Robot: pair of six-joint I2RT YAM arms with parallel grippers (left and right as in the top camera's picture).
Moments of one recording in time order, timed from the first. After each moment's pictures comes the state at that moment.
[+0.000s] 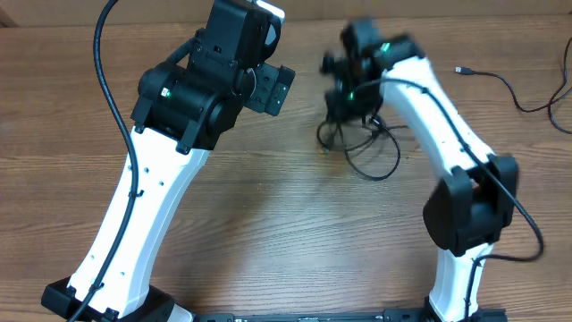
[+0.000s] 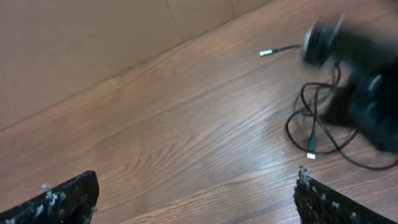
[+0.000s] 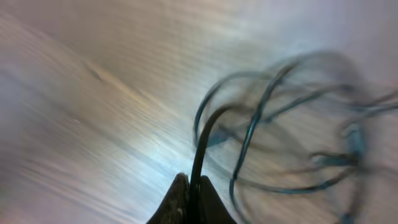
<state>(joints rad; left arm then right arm) -0.49 1.67 2.07 -1.21 -0.26 0.03 0.34 2.08 1.99 -1.25 -0.24 -0.10</state>
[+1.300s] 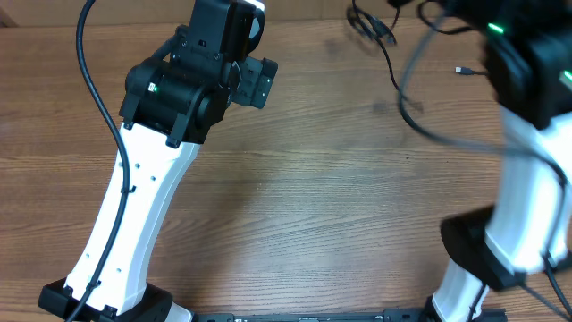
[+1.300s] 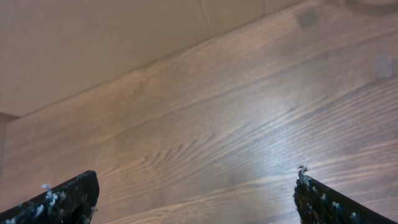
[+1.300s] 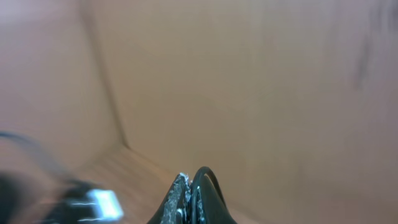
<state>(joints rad) -0.44 1.67 2.07 -1.21 -0.30 0.03 0.29 1.94 2.97 -1.10 -0.37 0.07</state>
